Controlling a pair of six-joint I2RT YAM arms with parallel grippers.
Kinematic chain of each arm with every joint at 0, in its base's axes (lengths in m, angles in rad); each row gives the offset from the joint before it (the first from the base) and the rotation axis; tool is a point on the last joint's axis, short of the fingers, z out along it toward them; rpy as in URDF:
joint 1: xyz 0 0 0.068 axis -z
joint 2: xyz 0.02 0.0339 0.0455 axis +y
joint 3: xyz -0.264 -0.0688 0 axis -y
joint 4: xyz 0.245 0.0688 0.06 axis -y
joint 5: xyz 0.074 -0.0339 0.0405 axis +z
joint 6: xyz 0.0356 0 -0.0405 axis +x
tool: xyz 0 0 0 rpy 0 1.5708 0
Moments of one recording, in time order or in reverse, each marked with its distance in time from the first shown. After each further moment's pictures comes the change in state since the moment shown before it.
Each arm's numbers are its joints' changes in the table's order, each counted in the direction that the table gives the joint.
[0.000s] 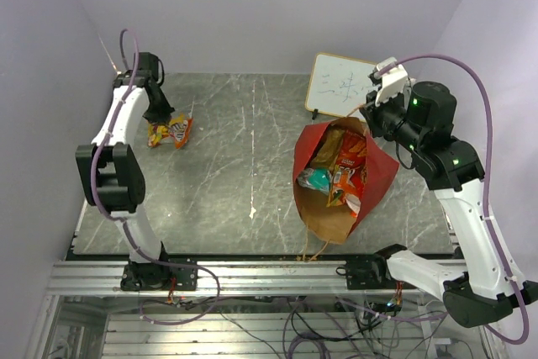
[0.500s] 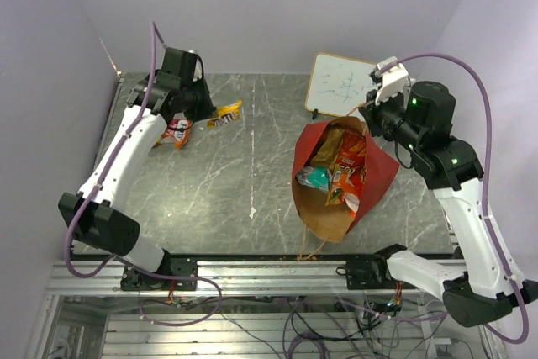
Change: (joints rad) left arm 0.349 -0.298 0.034 -0.001 -0.169 -0.078; right arm 0.000 0.023 0.006 0.004 -0.015 0.016
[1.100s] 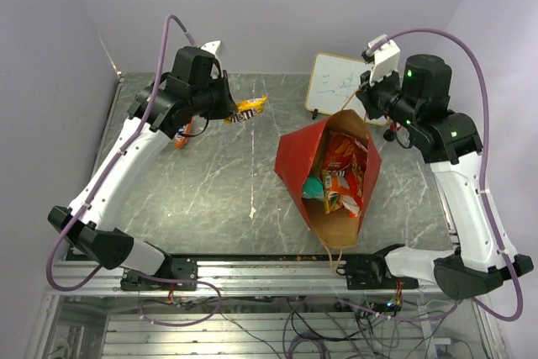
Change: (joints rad) left arm 0.178 -0.064 0.062 0.013 0.064 0.095; right arm -0.002 0.140 0.222 -0.113 0.070 -0.056
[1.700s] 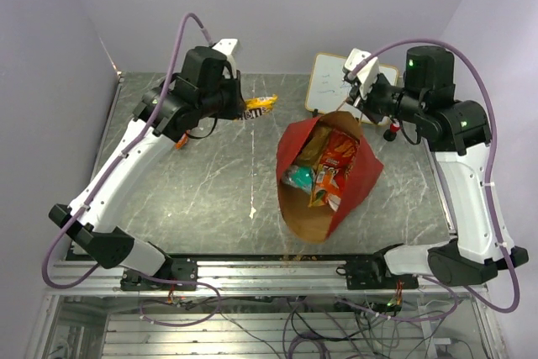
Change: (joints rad) left arm 0.113 0.029 0.076 0.000 0.075 0.091; right arm 0.008 0.117 0.243 -0.261 0.265 -0.439
